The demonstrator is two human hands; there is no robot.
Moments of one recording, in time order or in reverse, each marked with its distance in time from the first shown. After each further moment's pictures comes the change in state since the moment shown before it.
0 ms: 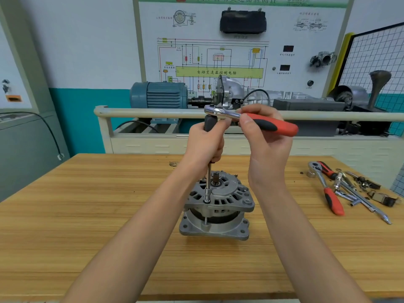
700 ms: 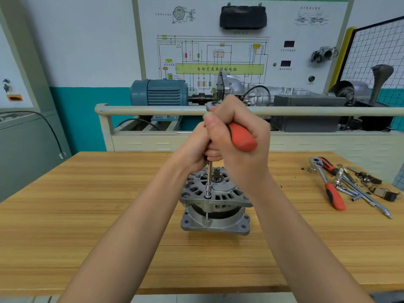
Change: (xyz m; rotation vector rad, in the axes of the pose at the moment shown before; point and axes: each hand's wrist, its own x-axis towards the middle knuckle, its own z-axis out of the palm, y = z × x) left_hand -0.011 0.010 -0.011 -0.062 -0.232 0.001; right_hand -0.009 -0.013 0.031 -0.202 -0.343 -0.299
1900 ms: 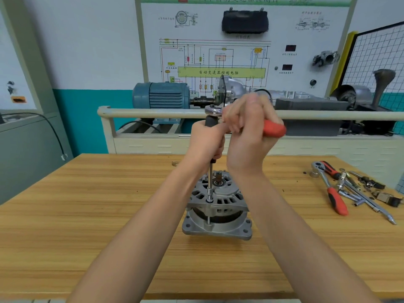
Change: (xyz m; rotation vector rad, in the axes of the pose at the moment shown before) left_hand 0.017 -0.003 0.008 0.108 0.297 -0.053; right_hand 0.017 0.022 0.009 0.349 0.445 0.055
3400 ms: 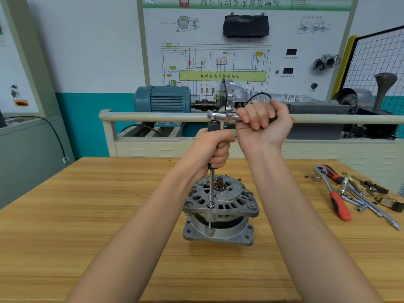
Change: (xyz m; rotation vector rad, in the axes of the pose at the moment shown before) left_hand 0.000 0.002 -0.009 -0.054 -0.309 -0.105; right_hand 0.044 0.021 -0.036 0.783 0.323 0.671
